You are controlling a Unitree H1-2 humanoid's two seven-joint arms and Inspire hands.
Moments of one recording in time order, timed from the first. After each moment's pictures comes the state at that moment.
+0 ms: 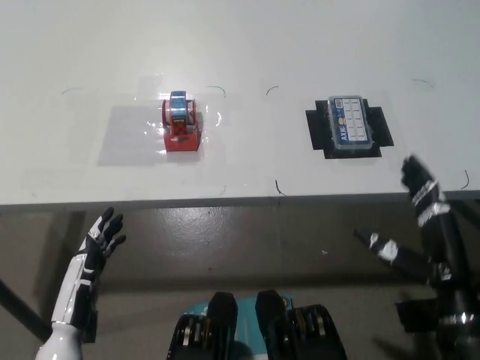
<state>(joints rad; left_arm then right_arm) 0.01 0.17 0.04 -0.03 -0.02 -0.27 -0.08 -0.17 -0.09 -0.04 -0.04 0.03 -0.27 0.05</state>
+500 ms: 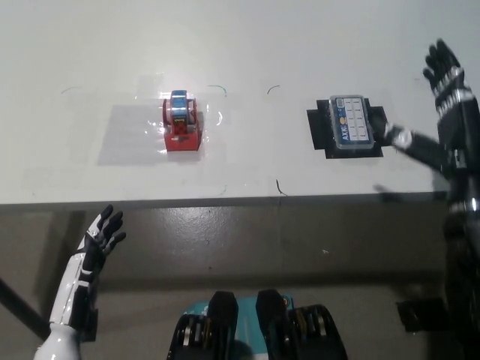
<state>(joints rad) 0.02 0.17 0.05 -0.06 -0.02 -0.27 -0.08 -0.57 -0.14 -0.13 0.25 0.05 -0.23 0.03</state>
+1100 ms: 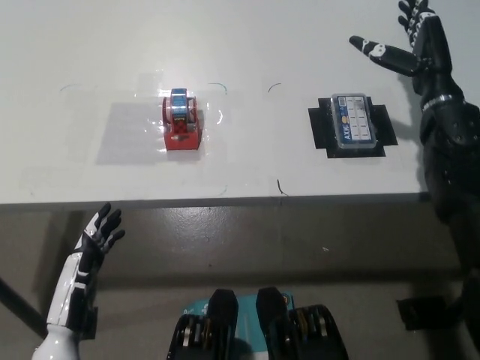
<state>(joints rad) 0.02 0.17 0.05 -0.09 -0.04 -0.27 -0.08 -1.07 -0.20 -0.12 1.11 0.03 -0.32 -0.03</state>
